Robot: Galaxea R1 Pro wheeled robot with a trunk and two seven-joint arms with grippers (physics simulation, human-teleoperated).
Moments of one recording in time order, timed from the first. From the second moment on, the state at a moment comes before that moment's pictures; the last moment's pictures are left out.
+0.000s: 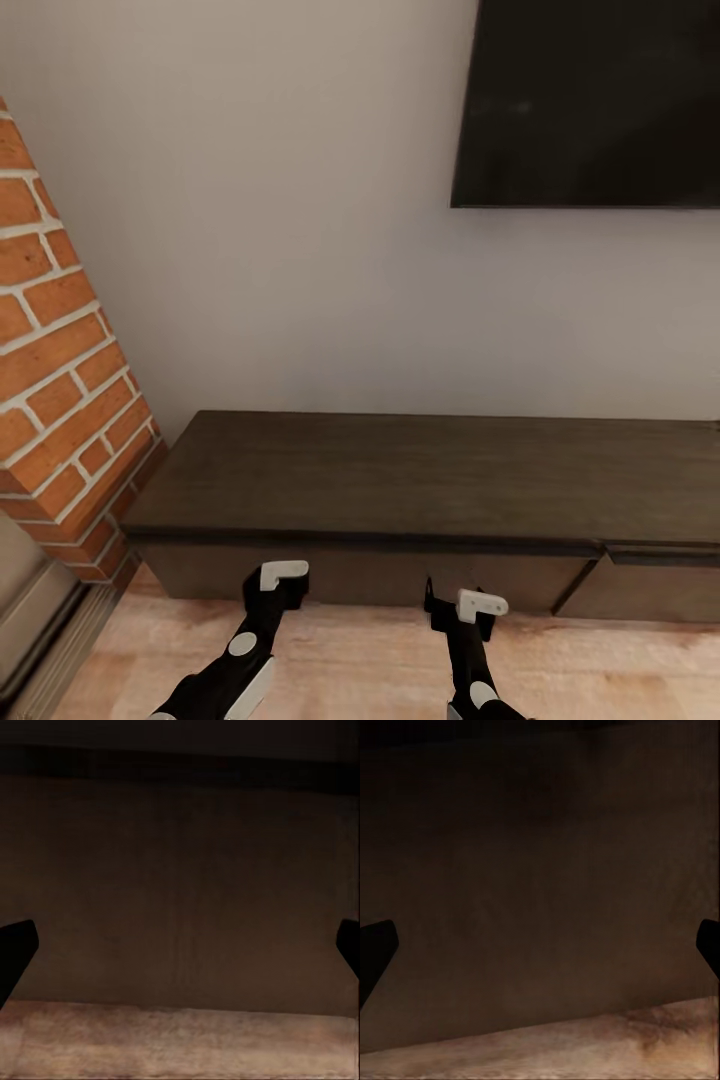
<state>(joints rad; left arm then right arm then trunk) -0.48 -0.03 -0.50 -0.51 0.40 -0.26 0.26 -0.45 0.07 0.51 -0.34 -0.44 -0.59 -0.36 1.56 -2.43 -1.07</state>
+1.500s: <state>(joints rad) -0.48 0.06 -0.37 -0.73 0.66 0.51 0.25 -0.45 0.07 0.50 -0.36 -0.49 -0.18 -0.31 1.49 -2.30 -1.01</state>
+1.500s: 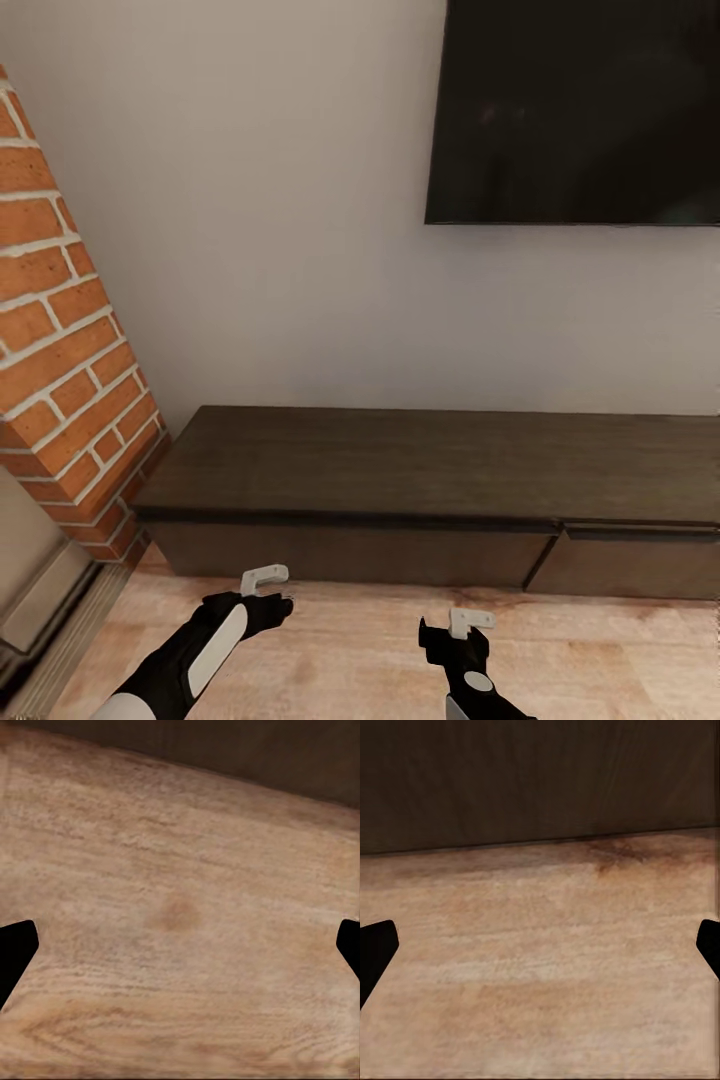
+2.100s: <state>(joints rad) -0.48 0.06 -0.37 -0.69 0.65 0.50 0.25 -0.45 0.07 0.50 -0.39 -0.50 -0.19 -0.31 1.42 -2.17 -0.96</state>
